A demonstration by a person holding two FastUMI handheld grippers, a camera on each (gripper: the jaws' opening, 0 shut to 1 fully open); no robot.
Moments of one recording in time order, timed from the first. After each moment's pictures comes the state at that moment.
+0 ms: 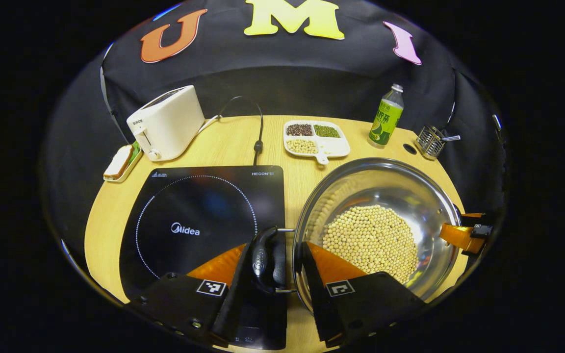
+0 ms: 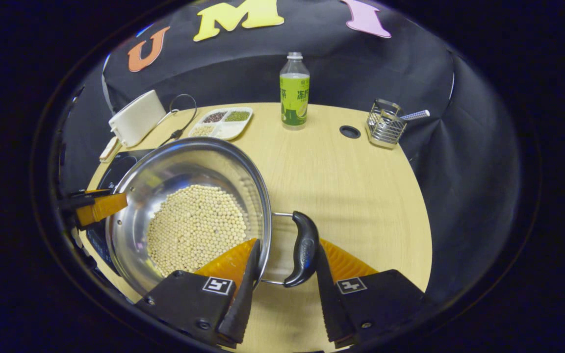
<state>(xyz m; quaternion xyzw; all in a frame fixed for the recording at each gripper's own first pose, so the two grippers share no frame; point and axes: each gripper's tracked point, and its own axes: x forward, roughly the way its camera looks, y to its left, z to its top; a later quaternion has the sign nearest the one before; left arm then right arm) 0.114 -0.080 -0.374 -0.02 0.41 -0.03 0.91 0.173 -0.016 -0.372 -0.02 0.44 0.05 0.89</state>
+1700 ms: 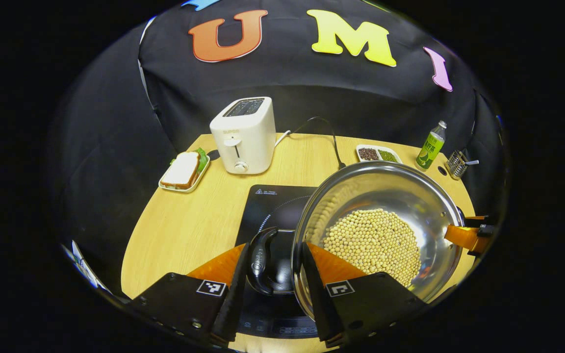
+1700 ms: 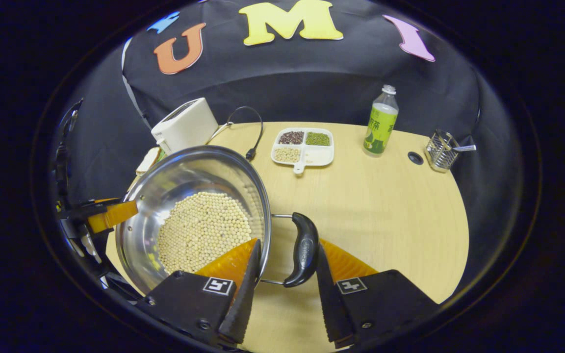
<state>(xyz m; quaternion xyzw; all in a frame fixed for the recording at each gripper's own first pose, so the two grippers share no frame) 0.107 0.111 -0.334 -0.02 0.40 0.04 0.92 0.165 0.183 -0.325 0.01 0.43 0.11 0.90</state>
